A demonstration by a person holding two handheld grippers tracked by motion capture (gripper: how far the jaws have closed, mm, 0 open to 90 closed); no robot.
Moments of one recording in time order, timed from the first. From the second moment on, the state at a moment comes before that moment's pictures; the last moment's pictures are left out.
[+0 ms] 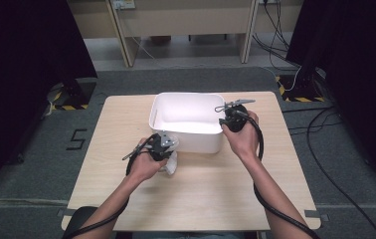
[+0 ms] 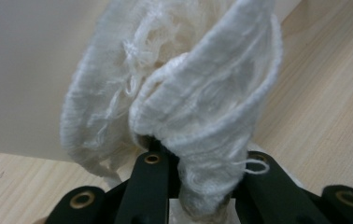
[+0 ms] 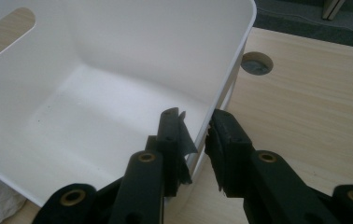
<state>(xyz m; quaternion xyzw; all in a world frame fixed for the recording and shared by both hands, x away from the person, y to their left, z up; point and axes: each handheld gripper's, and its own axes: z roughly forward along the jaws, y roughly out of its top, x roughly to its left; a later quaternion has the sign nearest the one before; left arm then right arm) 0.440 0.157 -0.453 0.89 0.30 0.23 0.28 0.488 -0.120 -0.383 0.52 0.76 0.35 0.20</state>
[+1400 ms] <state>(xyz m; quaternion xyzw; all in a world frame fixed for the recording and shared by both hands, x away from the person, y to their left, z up) 0.436 0.165 -0.402 0.87 0.29 0.24 0.31 0.488 -0.121 -0.383 0.52 0.75 0.35 0.20</state>
